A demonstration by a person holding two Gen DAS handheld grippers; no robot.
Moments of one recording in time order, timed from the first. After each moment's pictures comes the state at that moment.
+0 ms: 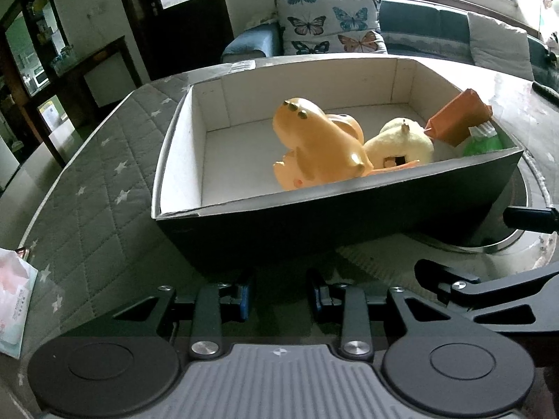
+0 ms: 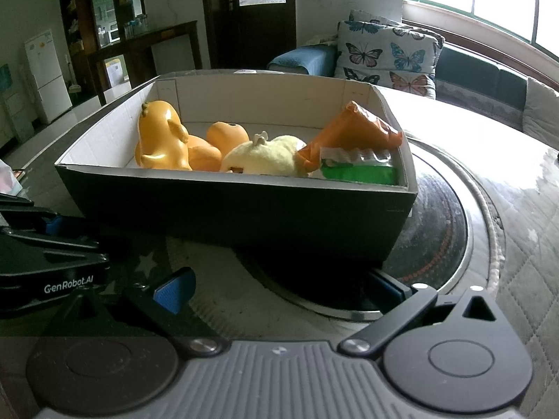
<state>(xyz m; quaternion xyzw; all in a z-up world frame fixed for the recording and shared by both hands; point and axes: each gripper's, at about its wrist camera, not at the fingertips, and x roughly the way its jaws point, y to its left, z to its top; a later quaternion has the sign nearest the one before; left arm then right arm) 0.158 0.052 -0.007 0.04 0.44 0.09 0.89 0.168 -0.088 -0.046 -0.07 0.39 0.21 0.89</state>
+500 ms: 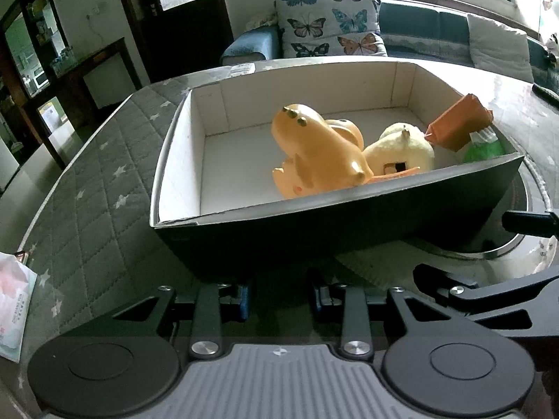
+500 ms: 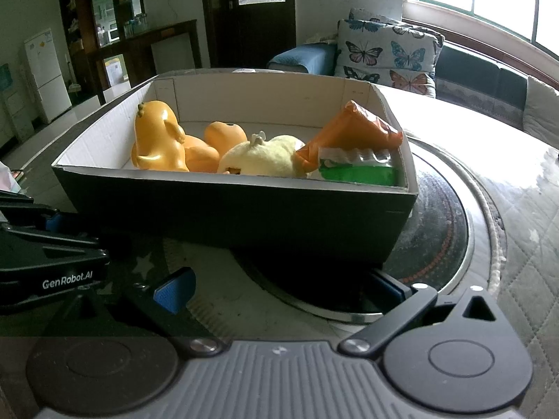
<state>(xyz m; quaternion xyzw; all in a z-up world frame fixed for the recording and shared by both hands) 0.162 0.052 -0.006 0.04 0.44 0.09 0.90 0.171 -0.087 -0.047 -0.07 0.39 0.21 0.89</state>
